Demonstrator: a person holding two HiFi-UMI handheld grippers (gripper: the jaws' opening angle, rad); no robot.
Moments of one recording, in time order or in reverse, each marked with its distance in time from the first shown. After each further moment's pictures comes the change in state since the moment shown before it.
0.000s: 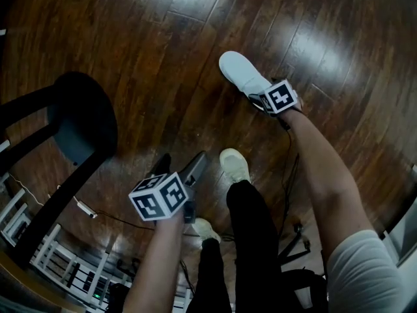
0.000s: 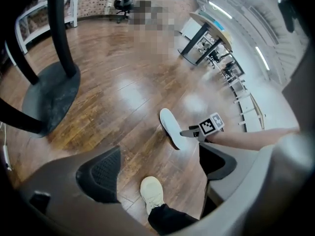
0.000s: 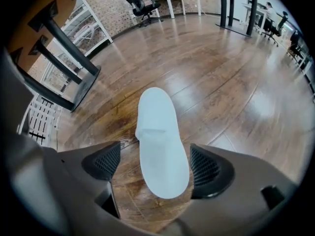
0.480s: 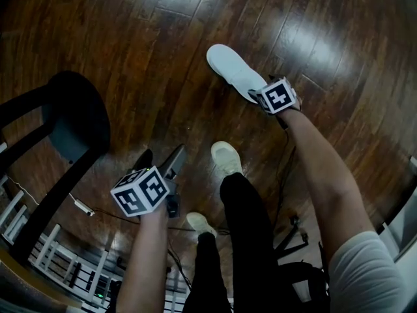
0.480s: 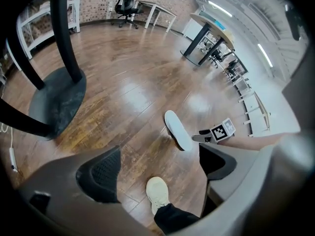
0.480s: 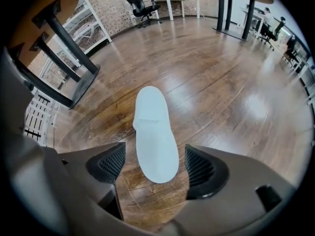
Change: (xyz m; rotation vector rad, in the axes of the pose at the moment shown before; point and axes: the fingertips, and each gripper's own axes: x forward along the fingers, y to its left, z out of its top) left arm -0.011 0.012 0.006 0.007 -0.024 0.049; right arm -0.033 -0.016 -0.024 -0.025 -0.006 -0.075
